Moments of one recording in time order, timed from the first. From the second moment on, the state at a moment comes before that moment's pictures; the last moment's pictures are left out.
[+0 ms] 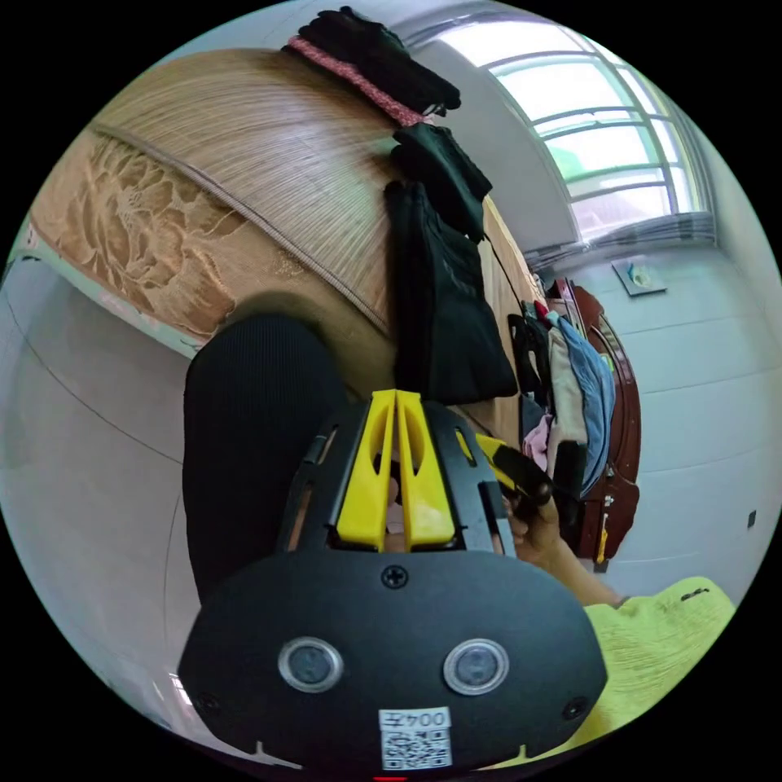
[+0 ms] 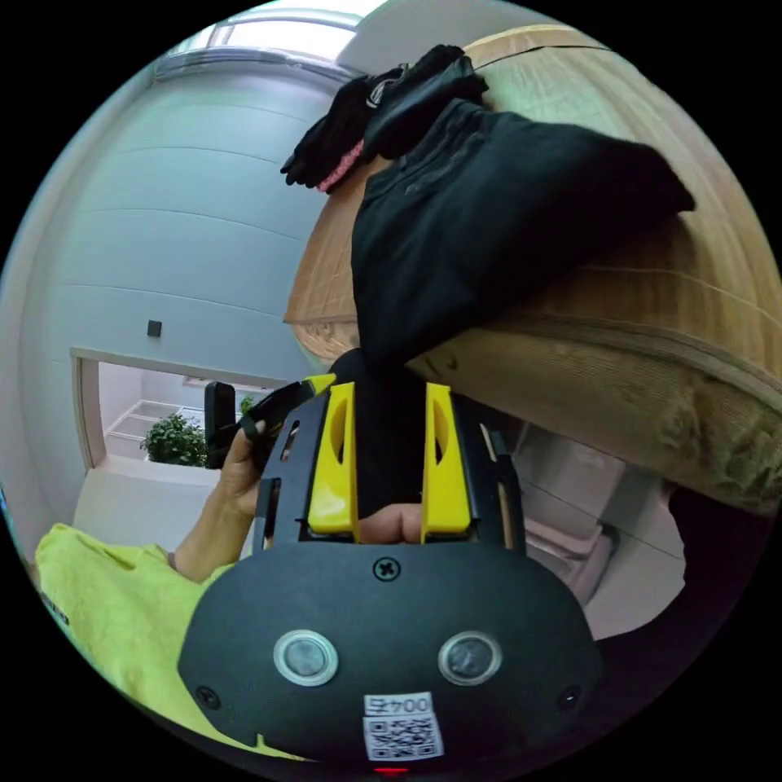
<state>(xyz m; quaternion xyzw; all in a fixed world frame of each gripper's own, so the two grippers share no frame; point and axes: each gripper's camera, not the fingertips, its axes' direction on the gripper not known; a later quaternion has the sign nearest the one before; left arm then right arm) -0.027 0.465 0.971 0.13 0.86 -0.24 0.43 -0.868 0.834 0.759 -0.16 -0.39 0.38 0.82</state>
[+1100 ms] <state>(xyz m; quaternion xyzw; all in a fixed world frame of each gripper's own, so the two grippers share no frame) -0.064 0.316 0.736 0.33 0.68 -0.17 0.64 -0.889 0.760 0.743 -0.10 -0.01 0.19 0.98</state>
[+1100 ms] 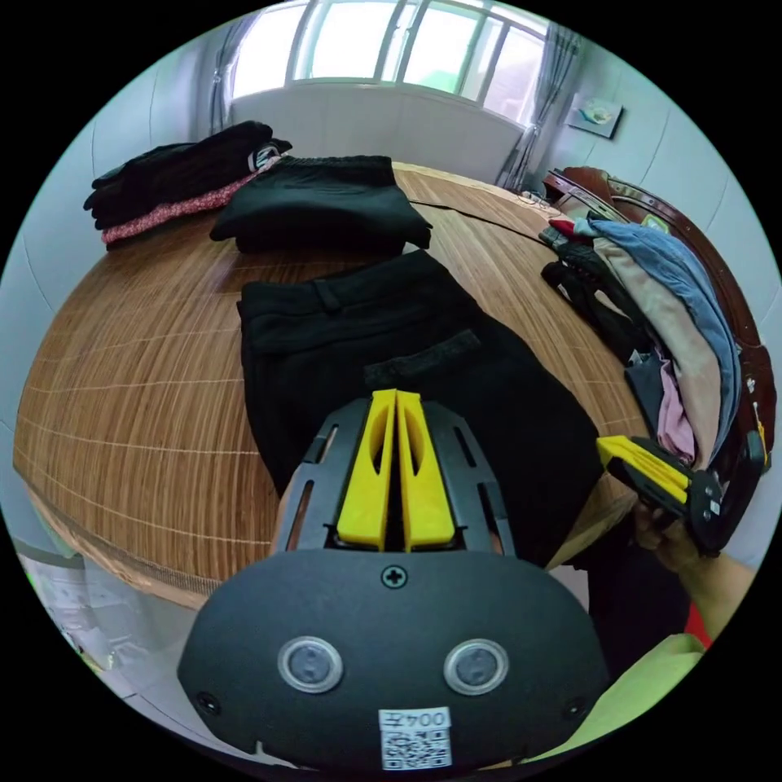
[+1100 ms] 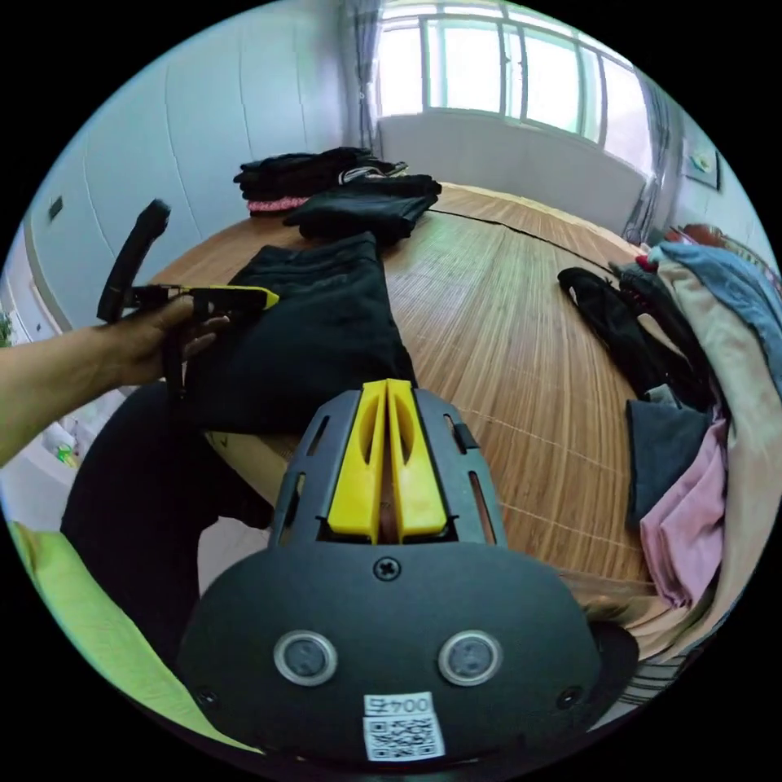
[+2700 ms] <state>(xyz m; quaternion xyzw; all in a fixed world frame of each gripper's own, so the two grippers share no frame) -0.107 0.484 0.890 0.20 0.81 -0.27 0.48 -0.844 0.870 0.792 -0.05 -0.23 0.47 0.85</state>
